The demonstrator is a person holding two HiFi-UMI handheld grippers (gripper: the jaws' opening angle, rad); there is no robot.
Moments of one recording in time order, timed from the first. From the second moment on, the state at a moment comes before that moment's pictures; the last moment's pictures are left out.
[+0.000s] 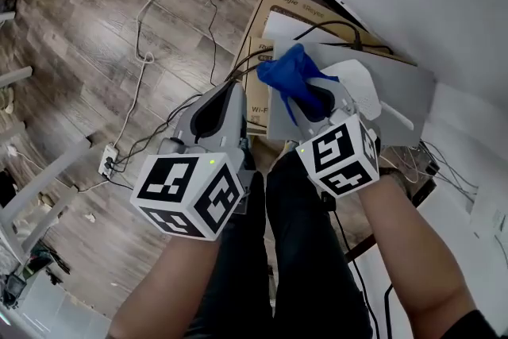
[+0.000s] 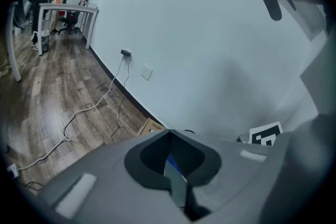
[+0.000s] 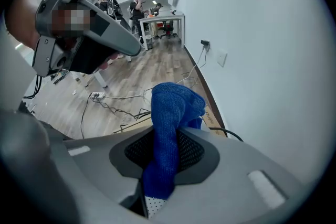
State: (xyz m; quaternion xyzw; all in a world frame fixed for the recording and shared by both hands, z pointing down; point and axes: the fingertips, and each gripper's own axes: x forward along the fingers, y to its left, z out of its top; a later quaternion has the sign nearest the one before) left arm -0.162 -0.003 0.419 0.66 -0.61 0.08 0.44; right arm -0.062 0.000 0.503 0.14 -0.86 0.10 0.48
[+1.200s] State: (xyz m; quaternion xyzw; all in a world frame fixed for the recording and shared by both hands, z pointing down) left arm -0.035 -0.061 0.424 0.77 -0.46 0.16 0.42; right arm 0.082 -0.019 0.503 0.38 -0.77 0.21 0.46
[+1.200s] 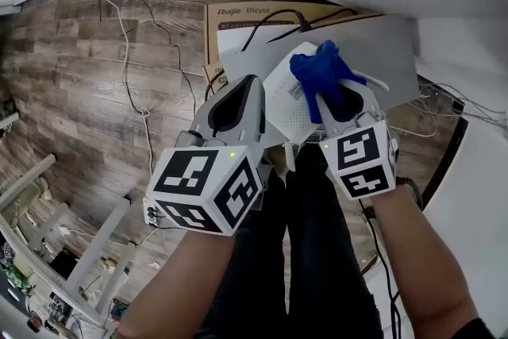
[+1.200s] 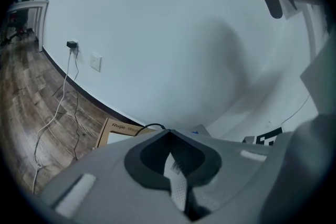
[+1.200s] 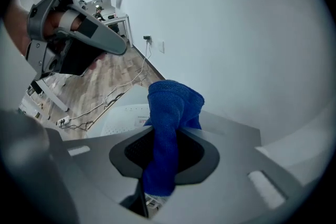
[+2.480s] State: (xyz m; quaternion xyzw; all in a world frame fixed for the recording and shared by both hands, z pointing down) left arm -0.095 -0.058 -0.086 0.87 -0.48 -0.02 0.12; right arm -0.023 -0.035 -0.073 0.55 -0.83 0.01 0.10
